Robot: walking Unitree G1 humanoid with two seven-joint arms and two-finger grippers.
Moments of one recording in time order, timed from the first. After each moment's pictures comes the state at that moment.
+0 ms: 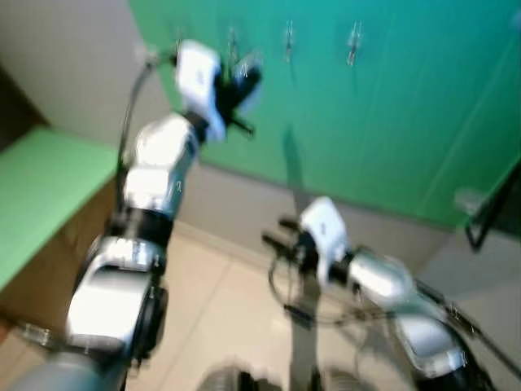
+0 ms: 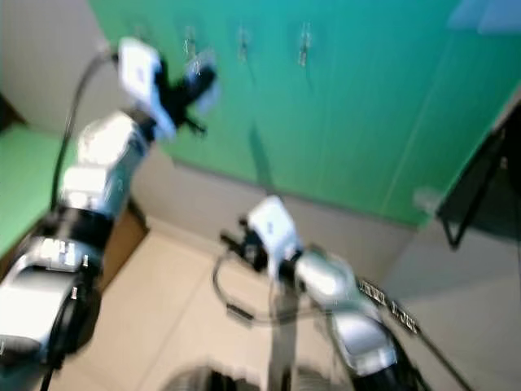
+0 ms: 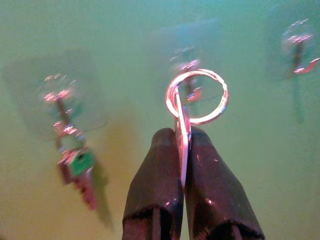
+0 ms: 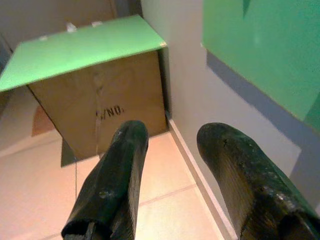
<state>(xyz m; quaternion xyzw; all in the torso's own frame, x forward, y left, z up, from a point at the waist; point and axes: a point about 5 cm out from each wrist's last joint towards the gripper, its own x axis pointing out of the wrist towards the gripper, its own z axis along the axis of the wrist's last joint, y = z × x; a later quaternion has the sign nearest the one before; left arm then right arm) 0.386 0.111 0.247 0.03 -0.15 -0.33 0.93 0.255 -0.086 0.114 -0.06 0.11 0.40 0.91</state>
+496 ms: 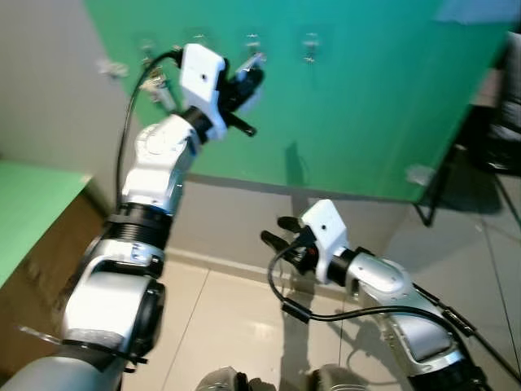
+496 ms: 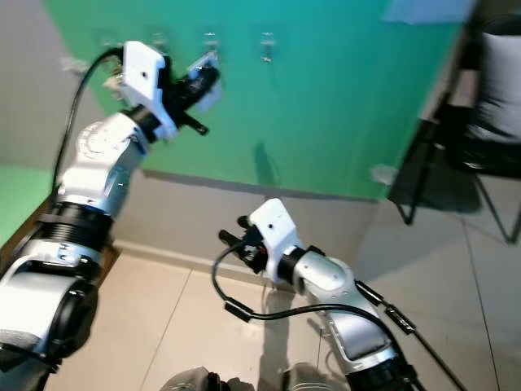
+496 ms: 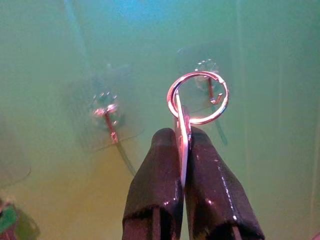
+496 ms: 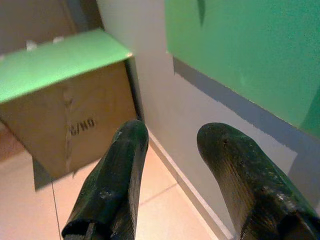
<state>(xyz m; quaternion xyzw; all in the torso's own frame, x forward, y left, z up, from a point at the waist) 0.387 0.122 0.250 0.06 -0.15 -0.31 0.94 0.256 -0.081 0.118 -0.05 0.10 0.40 0.91</state>
